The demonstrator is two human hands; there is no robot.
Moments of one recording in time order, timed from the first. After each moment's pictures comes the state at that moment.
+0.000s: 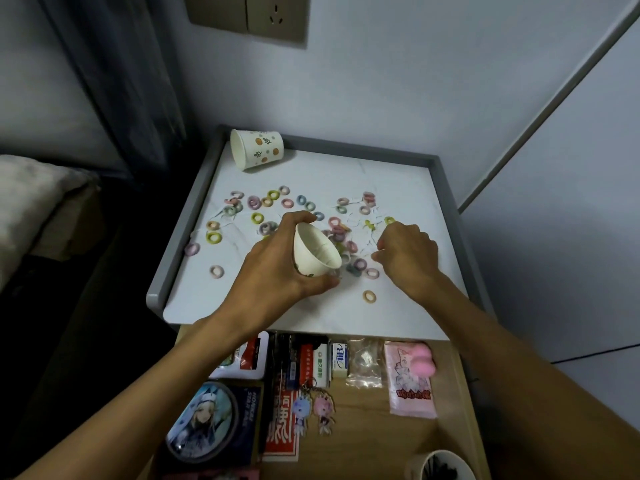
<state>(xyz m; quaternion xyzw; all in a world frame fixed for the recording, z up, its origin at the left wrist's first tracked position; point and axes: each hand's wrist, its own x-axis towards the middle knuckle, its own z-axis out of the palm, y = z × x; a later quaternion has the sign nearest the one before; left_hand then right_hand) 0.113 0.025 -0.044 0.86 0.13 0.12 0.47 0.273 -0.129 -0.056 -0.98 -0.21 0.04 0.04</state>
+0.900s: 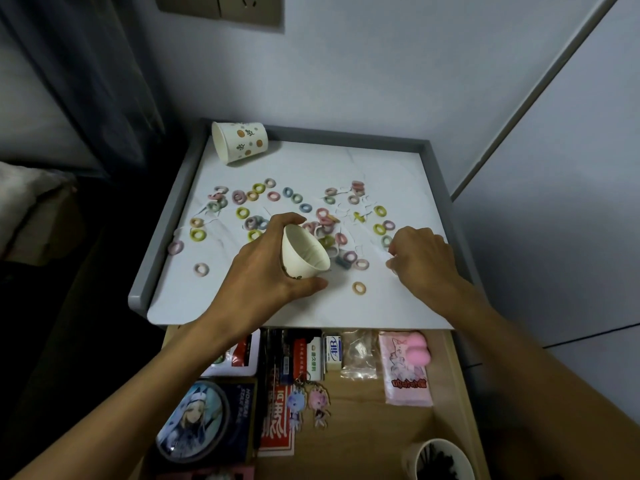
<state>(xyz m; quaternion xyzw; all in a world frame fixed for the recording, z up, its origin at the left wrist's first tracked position) 0.113 0.019 -0.050 0.88 0.12 0.11 0.45 0.265 -0.169 -0.051 -0.97 -0.23 0.06 0.01</state>
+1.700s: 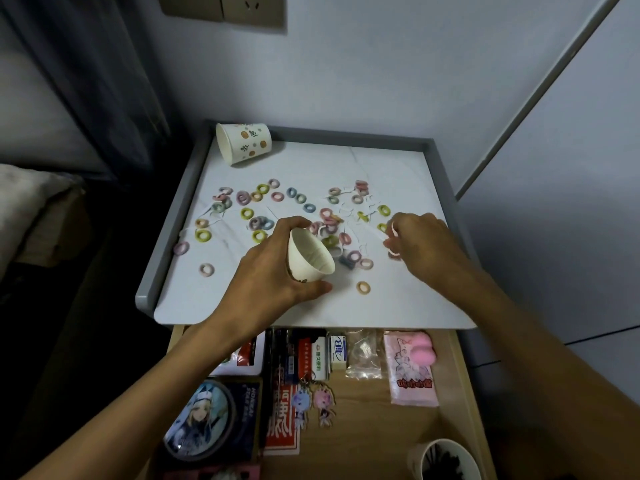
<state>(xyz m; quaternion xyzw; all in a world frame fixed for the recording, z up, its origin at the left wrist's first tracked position) 0.112 0.016 -0.053 0.88 0.12 0.10 0.44 0.272 -0.163 -0.033 -0.96 -0.26 0.09 0.09</state>
